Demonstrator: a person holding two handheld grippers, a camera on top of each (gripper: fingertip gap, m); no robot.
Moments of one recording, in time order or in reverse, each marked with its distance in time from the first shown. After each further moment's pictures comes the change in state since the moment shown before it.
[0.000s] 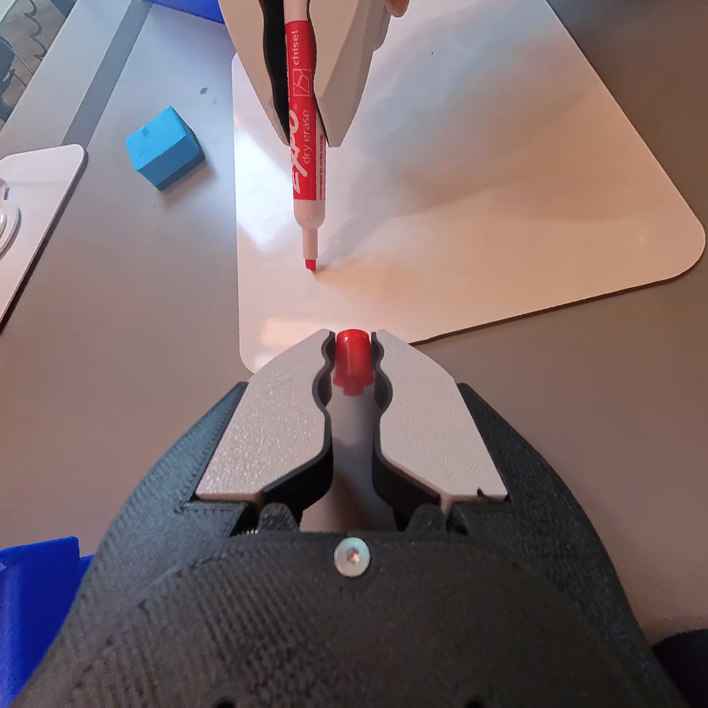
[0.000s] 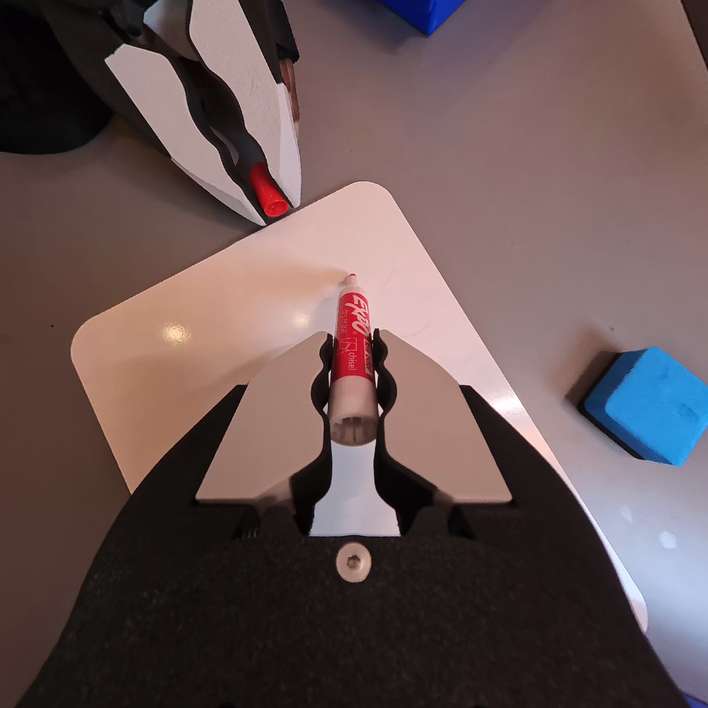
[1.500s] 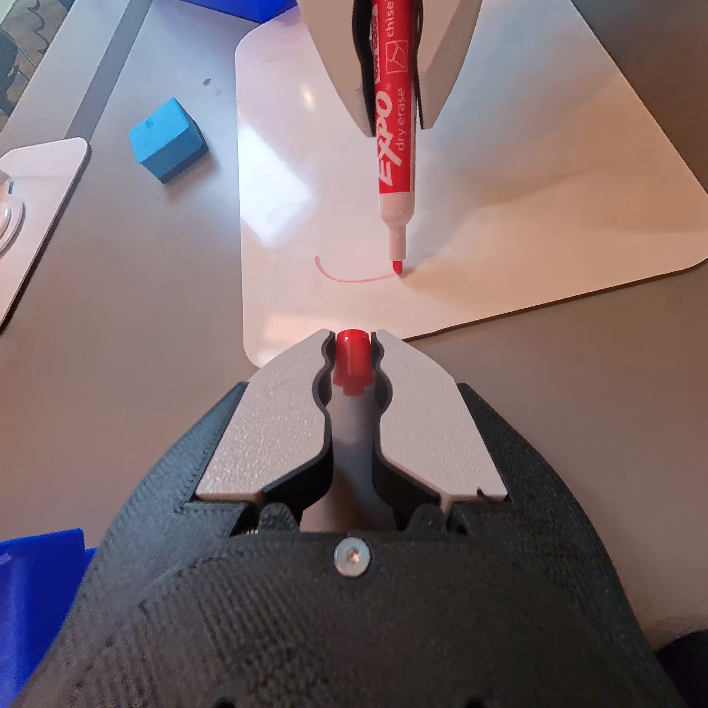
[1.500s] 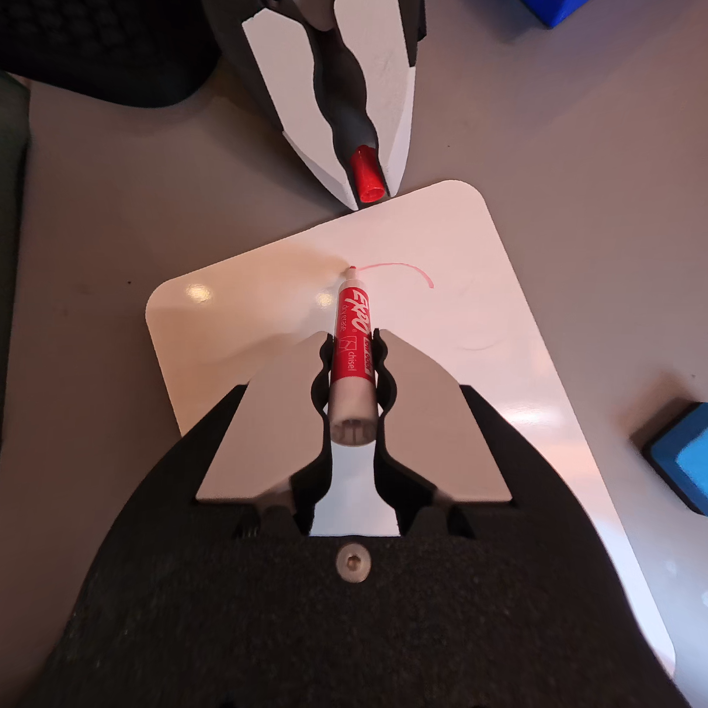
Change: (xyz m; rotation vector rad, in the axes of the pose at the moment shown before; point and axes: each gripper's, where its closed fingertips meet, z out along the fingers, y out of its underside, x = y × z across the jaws) left arm -0.004 0.004 0.000 -0.010 -0.010 0.004; right arm -0.042 0.002 -0.002 -0.053 -0.123 -0.113
